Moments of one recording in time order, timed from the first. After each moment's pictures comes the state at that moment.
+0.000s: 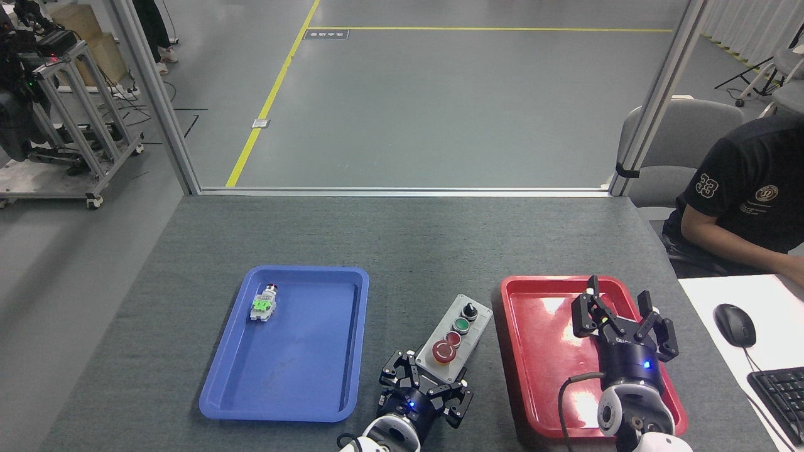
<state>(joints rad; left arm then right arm) -0.43 -0.14 -0.79 -0.89 -1.33 0.24 0.05 -0.17 0.00 -0.15 -1.42 1.31 0.04 -0.06</state>
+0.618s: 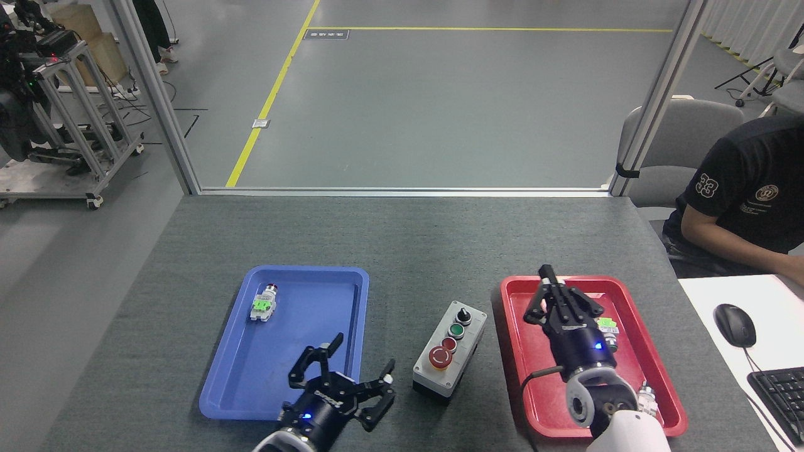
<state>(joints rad) -0.13 0.22 -0.53 -1.52 -1.28 0.06 0.06 -0.26 0.00 -0.01 -1.30 1.30 -0.23 -0.05</state>
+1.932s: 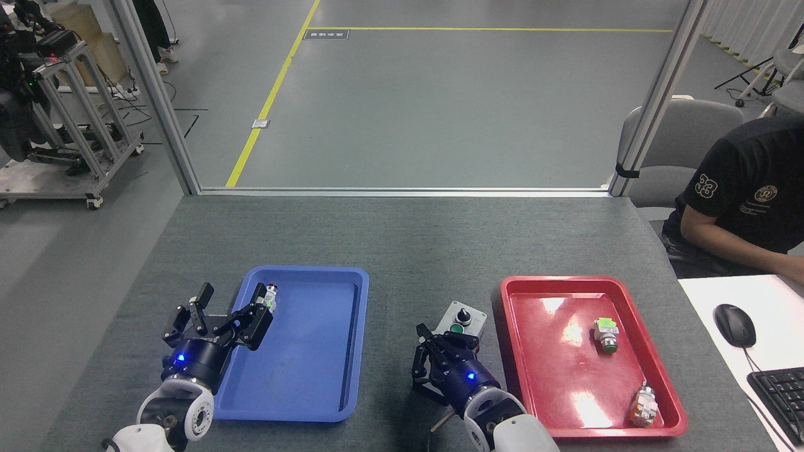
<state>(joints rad) -0.20 0.20 -0.04 -1.37 -1.16 -0.12 0.08 -0.35 0.11 0.30 -0.94 1.58 -0.21 -0.07</state>
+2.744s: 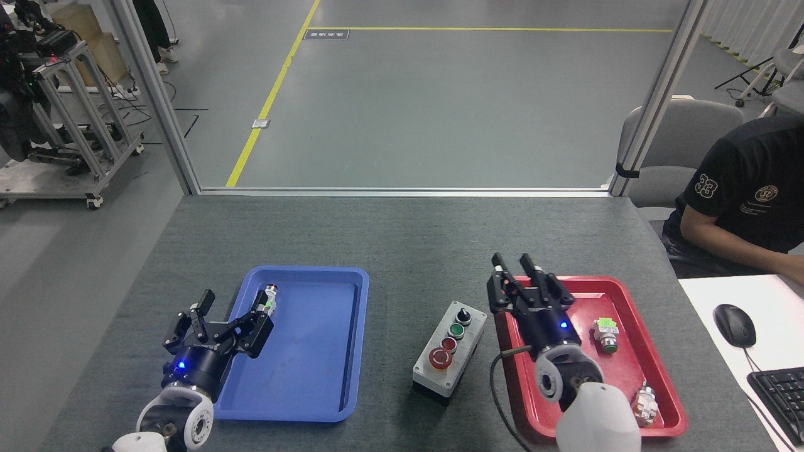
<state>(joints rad) -0.17 0.20 -0.05 -1.39 -1.16 -0.13 0.08 -0.37 0.06 -0.06 -1.16 1.31 -0.23 -0.06</state>
